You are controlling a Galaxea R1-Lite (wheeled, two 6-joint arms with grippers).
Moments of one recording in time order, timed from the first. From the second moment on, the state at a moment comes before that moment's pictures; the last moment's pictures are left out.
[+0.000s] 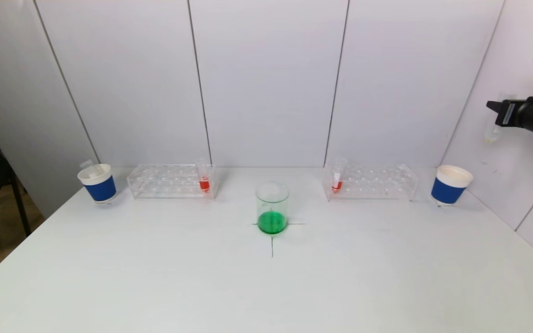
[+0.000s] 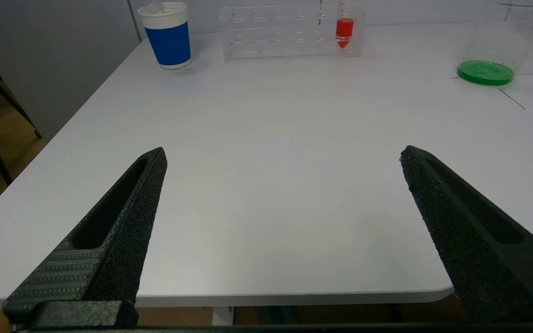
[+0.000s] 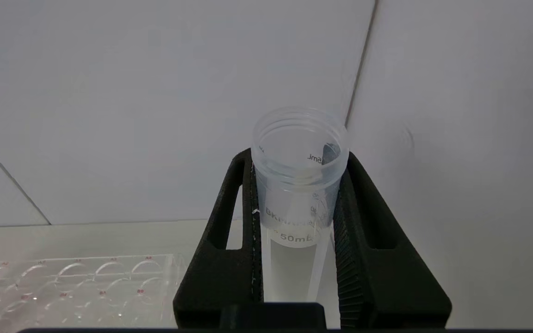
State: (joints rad) left arm 0.00 0.00 0.00 0.00 0.00 0.02; right arm -0.37 2.03 -1.39 -0.55 0.28 -0.04
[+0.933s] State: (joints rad) left arm 0.00 0.00 0.00 0.00 0.00 0.02; right arm -0.33 2.17 -1.32 -0.74 0.29 -0.05
